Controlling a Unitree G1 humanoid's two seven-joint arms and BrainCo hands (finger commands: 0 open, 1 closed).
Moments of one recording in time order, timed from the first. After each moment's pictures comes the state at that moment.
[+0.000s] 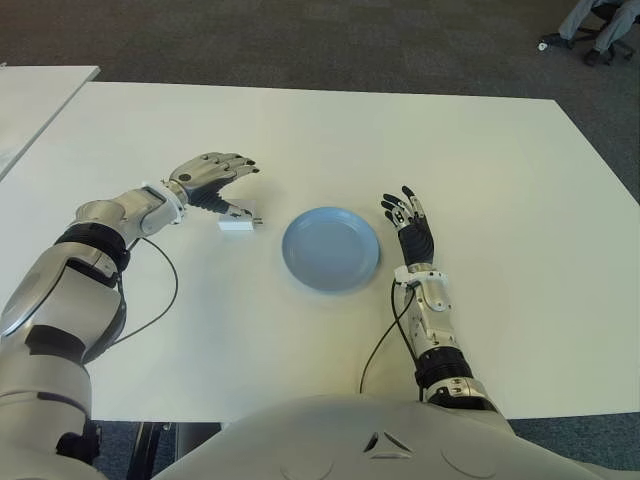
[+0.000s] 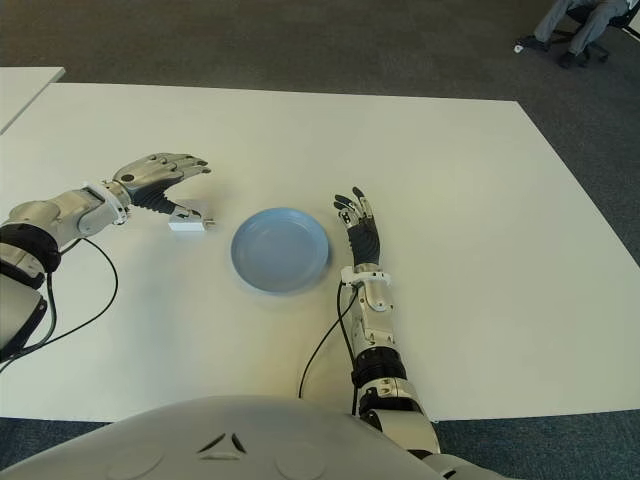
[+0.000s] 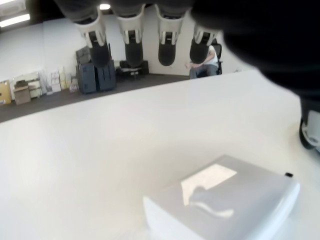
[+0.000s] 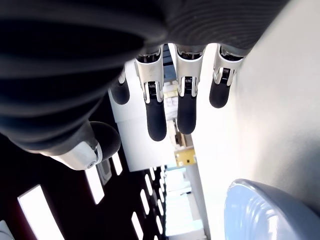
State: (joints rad) left arm -0.74 0.70 -0.61 1.13 0.91 -0.72 0.34; right arm -0.12 0.06 -0.08 0.56 0.17 -0.44 0.12
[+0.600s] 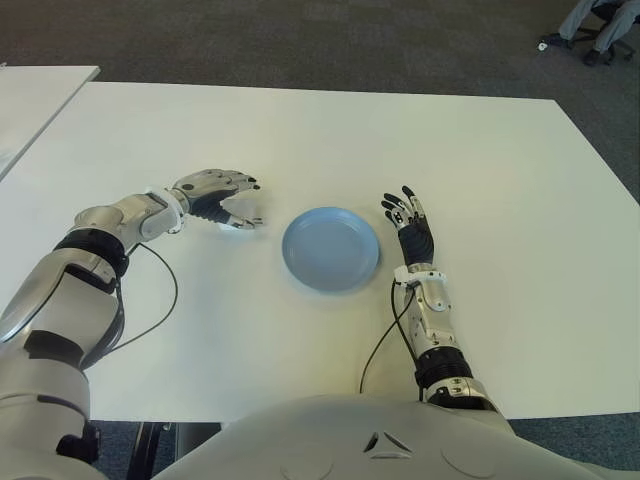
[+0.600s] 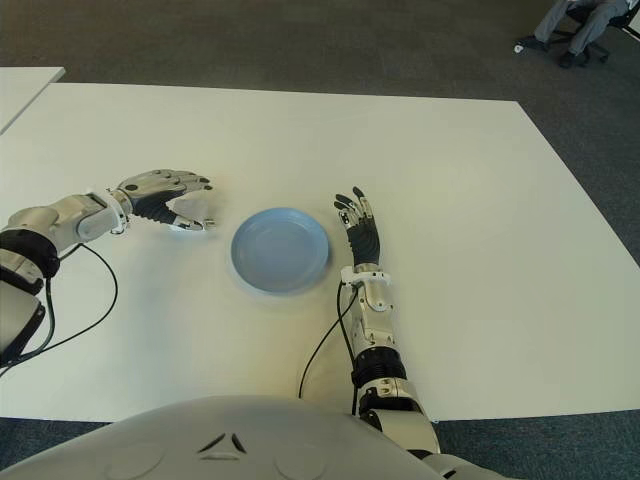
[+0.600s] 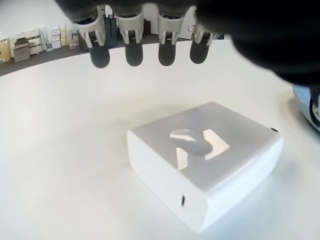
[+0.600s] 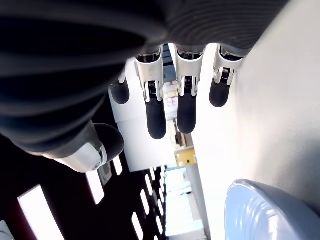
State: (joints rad) left arm -0.70 0.71 -0.61 1.10 0.86 -0.76 0.18; right arm -0.12 0.06 -0.08 0.56 0.17 -0.44 0.12
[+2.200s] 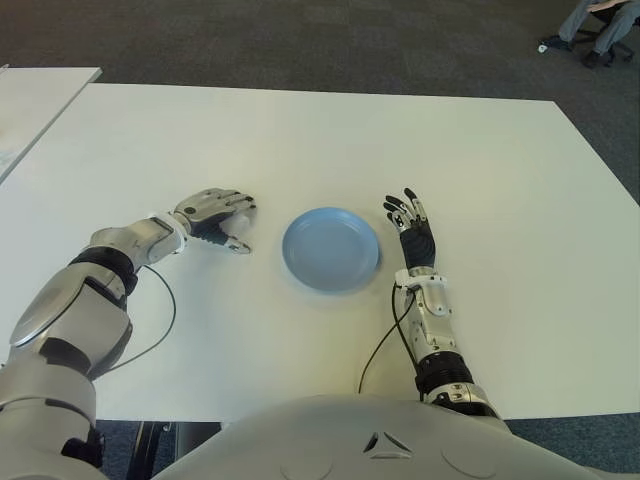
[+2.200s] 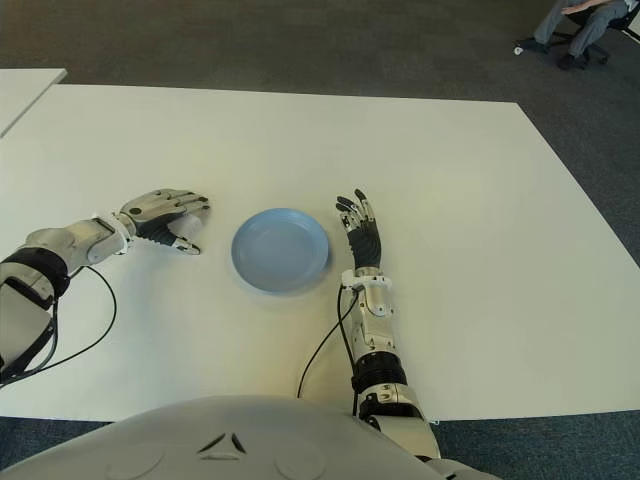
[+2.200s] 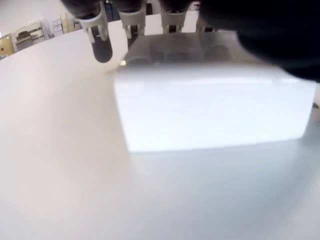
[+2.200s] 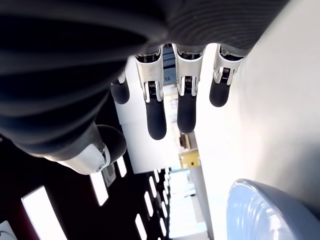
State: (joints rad) left arm -0.66 0.66 -0.75 1.22 0.96 -0.63 0.38; right arm -0.08 0.06 -0.07 0.54 0.16 -0.47 0.11
